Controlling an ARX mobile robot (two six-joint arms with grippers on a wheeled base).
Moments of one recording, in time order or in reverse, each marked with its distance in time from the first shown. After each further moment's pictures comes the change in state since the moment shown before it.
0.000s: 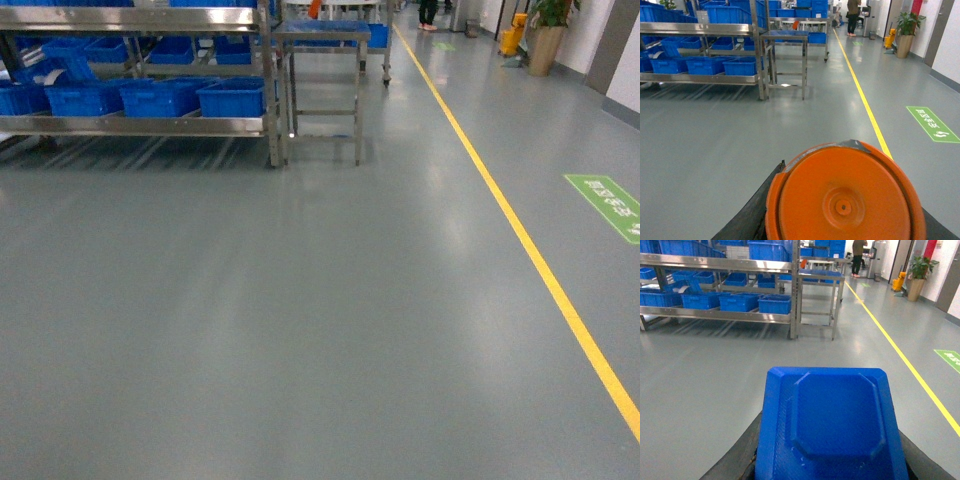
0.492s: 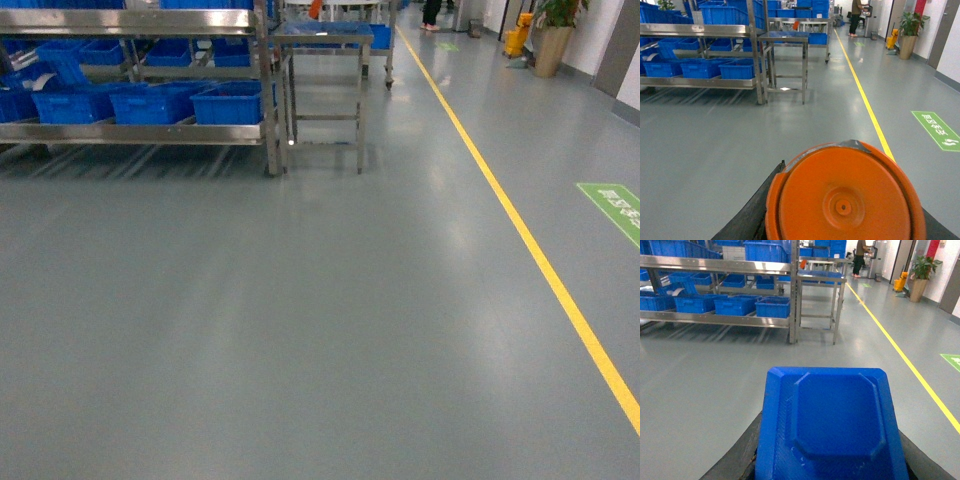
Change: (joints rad) left arm 0.000 0.000 0.000 0.000 0.000 0.000; right arm 0.000 0.000 0.000 -0.004 0.000 0.000
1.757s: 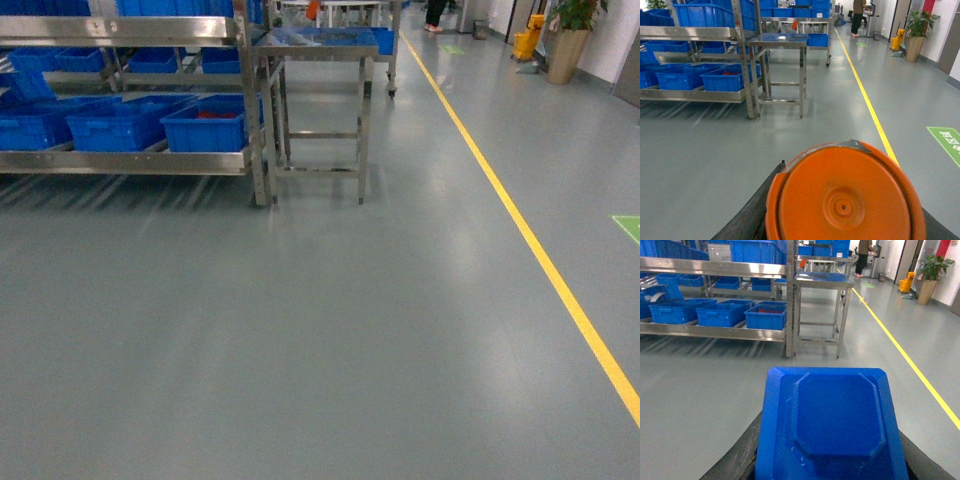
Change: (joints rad) left arm 0.000 0.000 0.000 0.000 -0.001 0.000; right arm 0.000 0.000 0.000 0.002 0.000 0.000
